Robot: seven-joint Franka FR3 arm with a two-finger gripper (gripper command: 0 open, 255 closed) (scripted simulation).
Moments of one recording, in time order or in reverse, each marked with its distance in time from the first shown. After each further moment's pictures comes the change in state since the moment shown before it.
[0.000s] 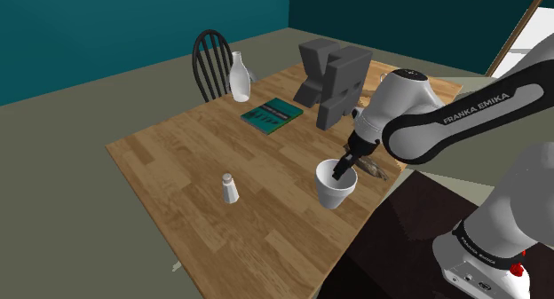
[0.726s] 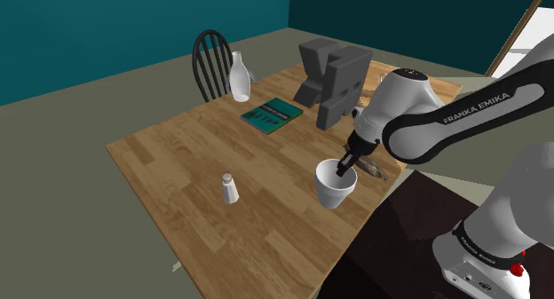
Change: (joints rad) arm 0.000 -0.002 0.000 0.000 0.000 0.001 0.000
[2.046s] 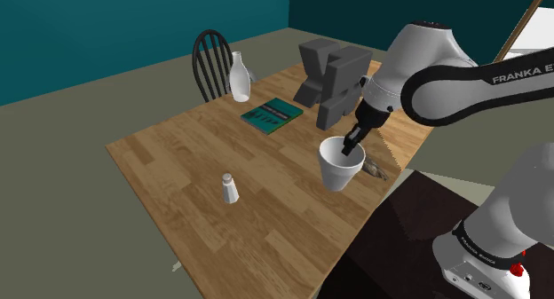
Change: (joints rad) arm -0.035 -0.218 -0.010 0.120 -0.065 -0.339 0.052
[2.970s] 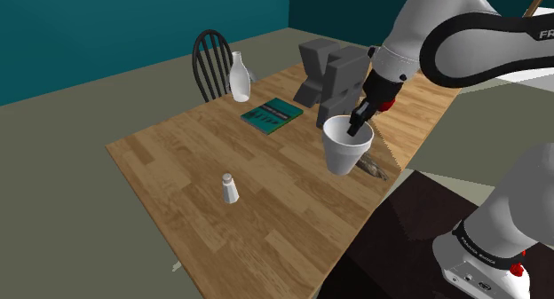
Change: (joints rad) arm -0.015 -0.079 -0.019 0.140 -0.034 -0.219 0.024
